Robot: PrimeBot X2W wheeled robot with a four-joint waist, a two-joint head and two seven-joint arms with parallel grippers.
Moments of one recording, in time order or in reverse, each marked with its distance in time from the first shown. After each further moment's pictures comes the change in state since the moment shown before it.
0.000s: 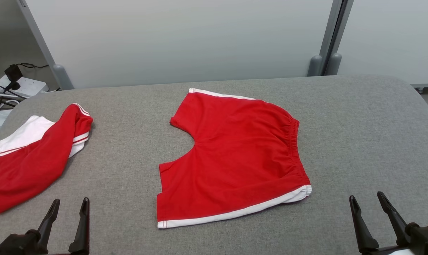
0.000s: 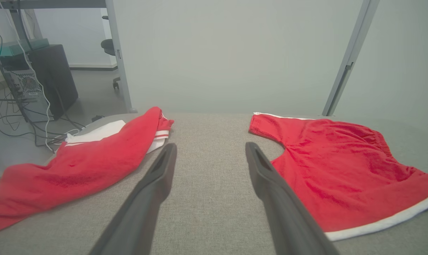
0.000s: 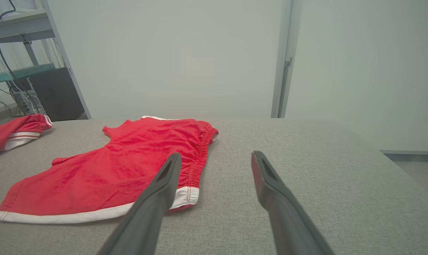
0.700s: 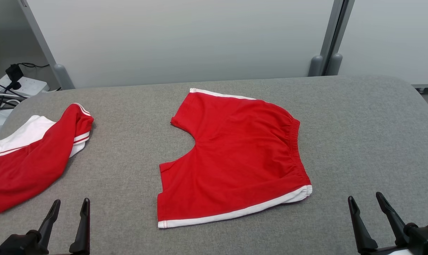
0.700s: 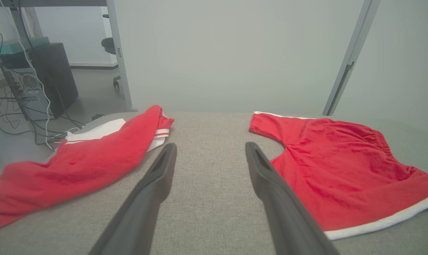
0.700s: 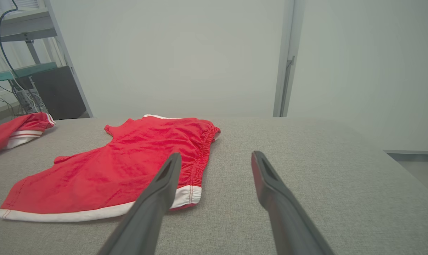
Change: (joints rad) left arm 0.000 -0.004 0.000 0.004 0.000 -0.001 0.000; right arm -0.001 0.000 0.006 0.004 0.000 0.000 0.000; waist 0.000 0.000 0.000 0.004
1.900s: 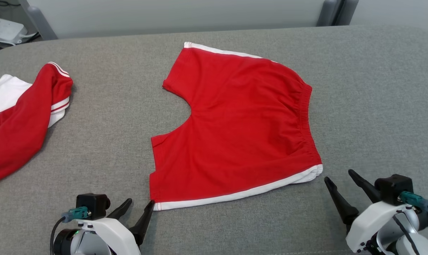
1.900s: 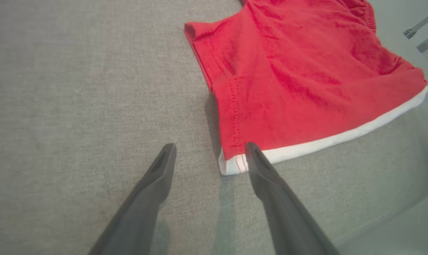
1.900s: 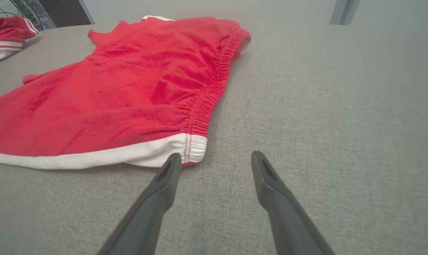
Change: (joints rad) left arm -0.280 -0.119 -0.223 0.255 -0.118 -0.186 0.336; right arm -0.288 -0.179 0.253 0.215 0.207 0.000 0.189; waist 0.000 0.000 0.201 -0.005
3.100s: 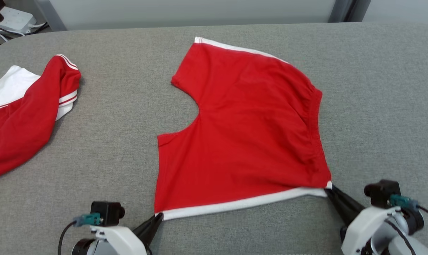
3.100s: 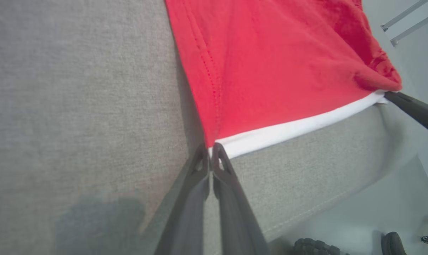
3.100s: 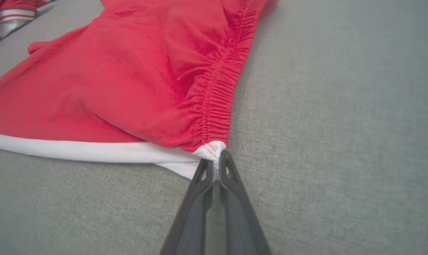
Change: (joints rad) left arm -0.012 -0.037 -0.044 0.032 -0.089 -0.076 0.056; right arm -0.138 -0.071 0.261 0.188 0.197 0.000 -0.082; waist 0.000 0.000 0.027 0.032
